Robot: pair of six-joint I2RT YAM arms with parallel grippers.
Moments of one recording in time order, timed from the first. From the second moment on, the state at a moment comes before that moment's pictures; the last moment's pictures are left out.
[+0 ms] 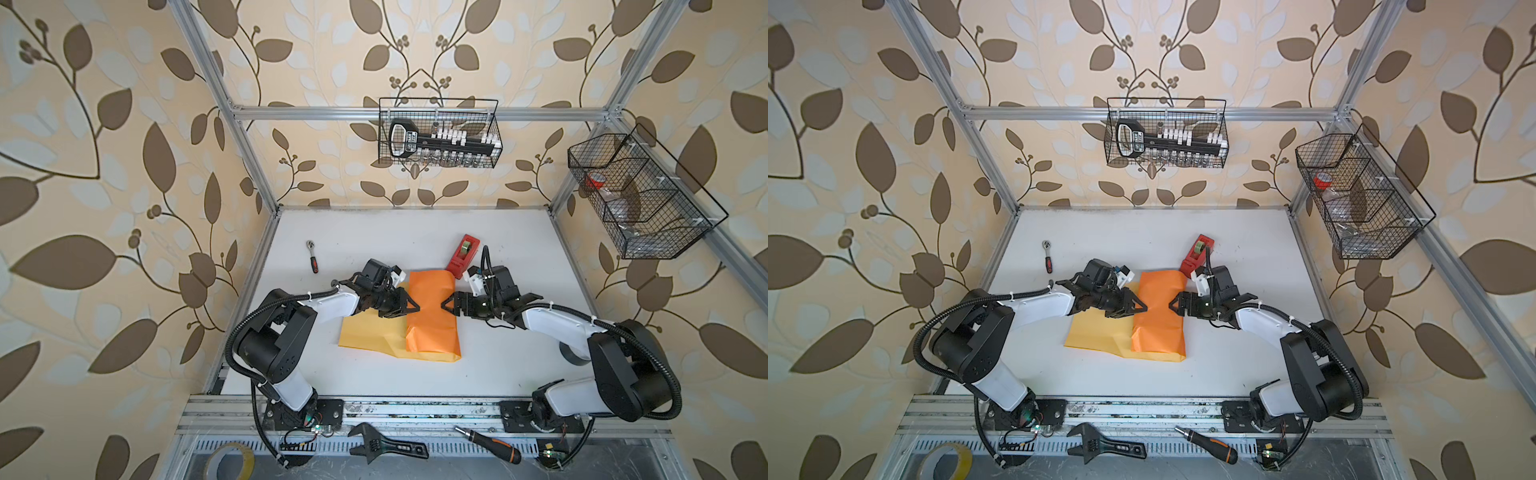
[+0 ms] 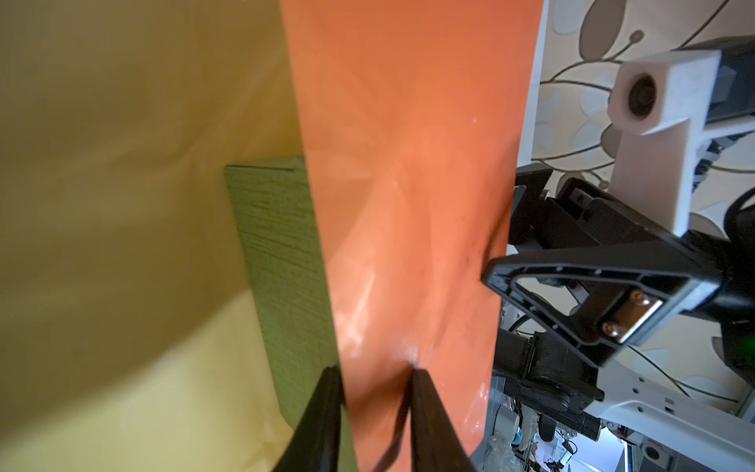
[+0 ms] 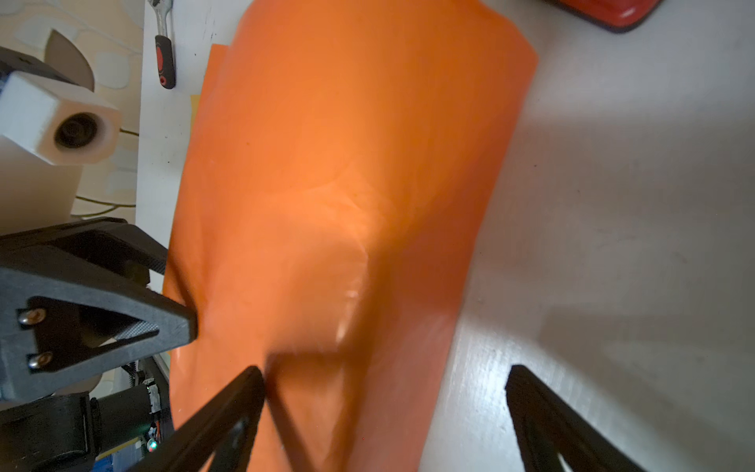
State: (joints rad) left arm -0.52 1.65 0.84 -0.09 0.70 -0.71; right arm 0.35 1.43 0.64 -0.13 -0.42 0.47
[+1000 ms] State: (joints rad) left arm -0.35 0.97 0.55 -0.44 0.09 -0.73; right arm 0.35 1.41 0.58 -0.01 -0.42 0.48
